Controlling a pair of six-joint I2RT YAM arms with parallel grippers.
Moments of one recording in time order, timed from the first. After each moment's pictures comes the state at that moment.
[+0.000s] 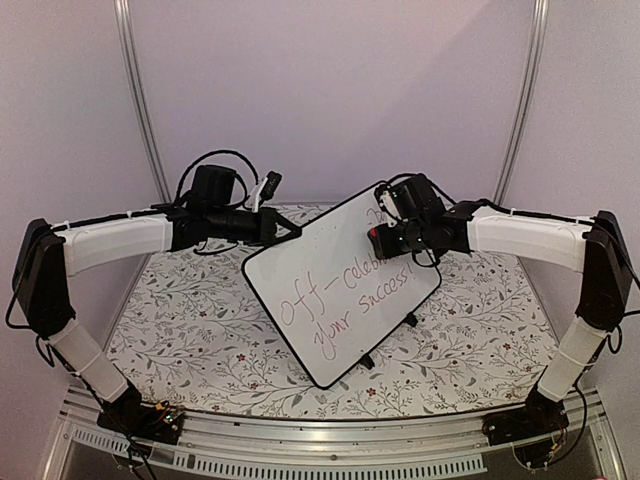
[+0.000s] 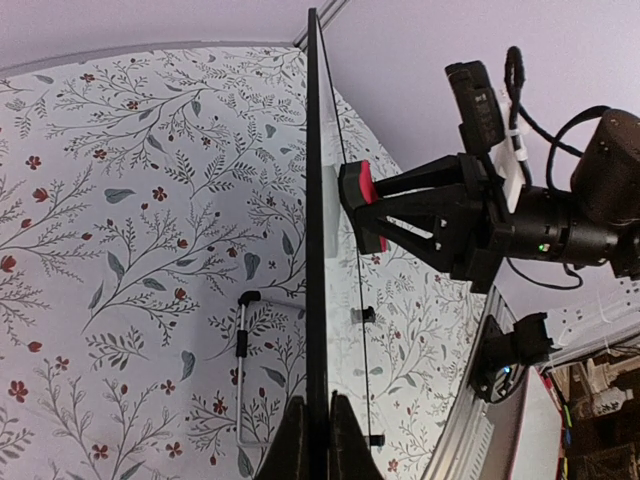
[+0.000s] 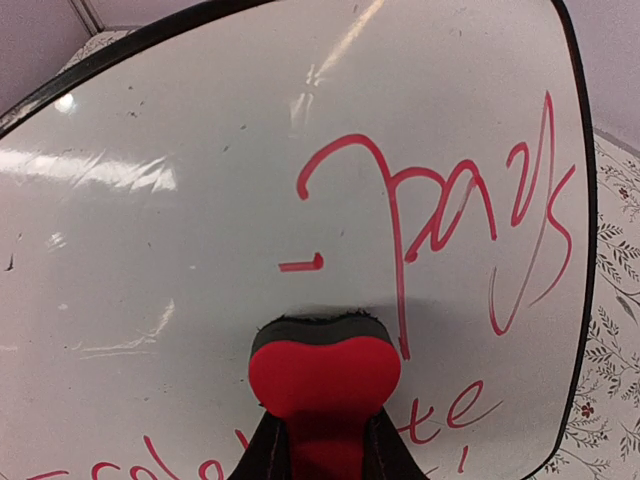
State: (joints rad) left arm -0.57 1.61 1.16 -0.06 0.57 -0.42; right arm 0.72 1.72 1.32 -0.34 0.22 0.26
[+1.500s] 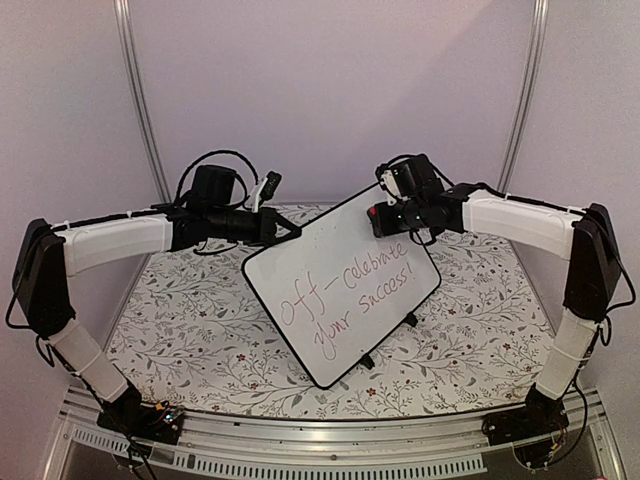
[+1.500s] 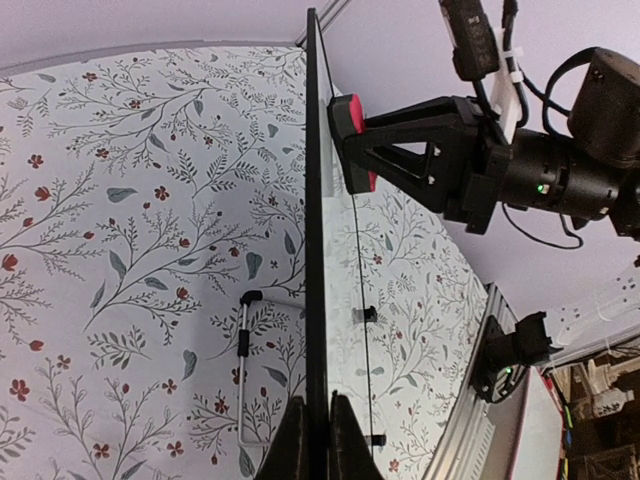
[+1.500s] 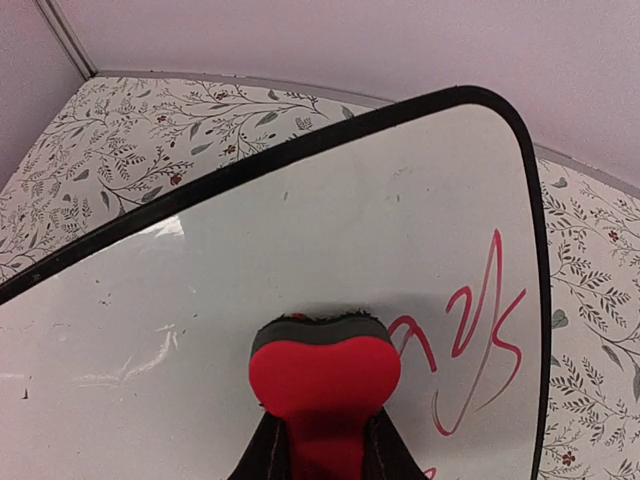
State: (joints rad) left arm -0.57 1.61 1.16 -0.06 0.56 -0.42; right arm 0.66 1.81 1.48 -0.36 0.17 0.24
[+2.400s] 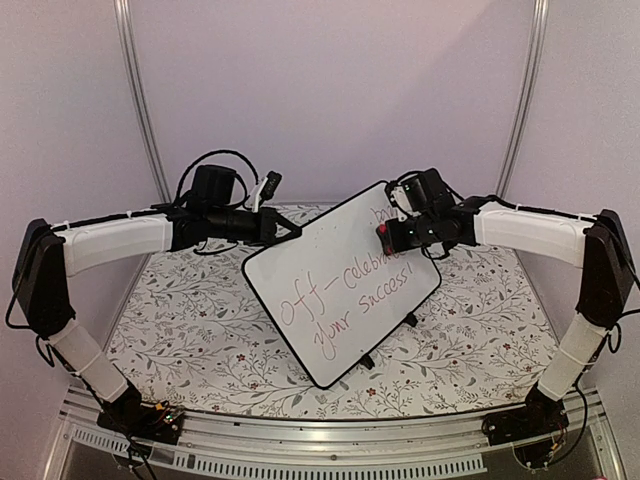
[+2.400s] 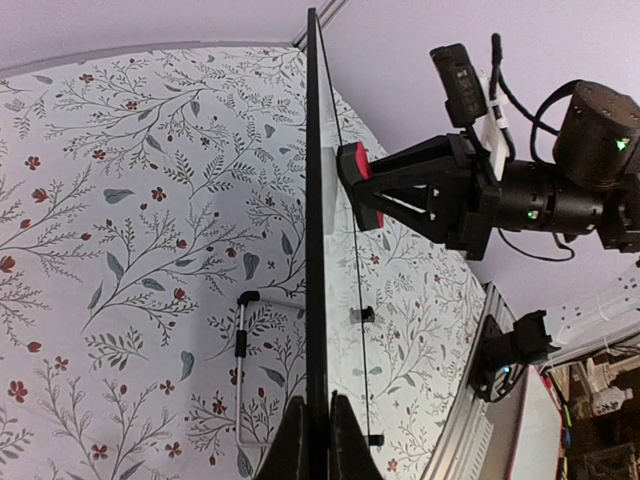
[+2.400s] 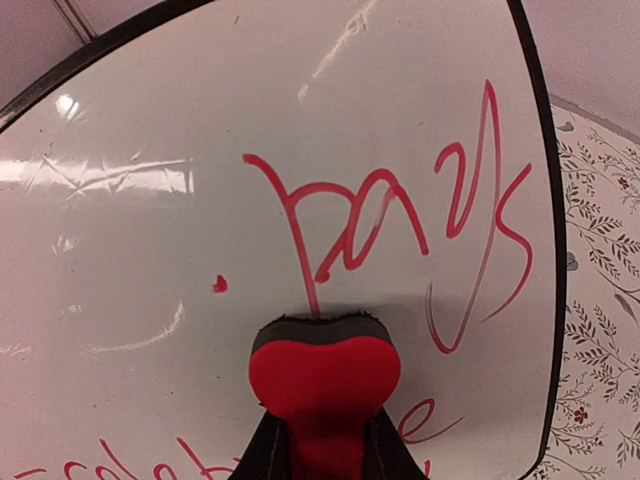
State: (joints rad) left arm -0.57 1.61 1.16 -0.06 0.57 -0.42; right arm 0.65 1.72 1.32 -0.34 0.12 0.25
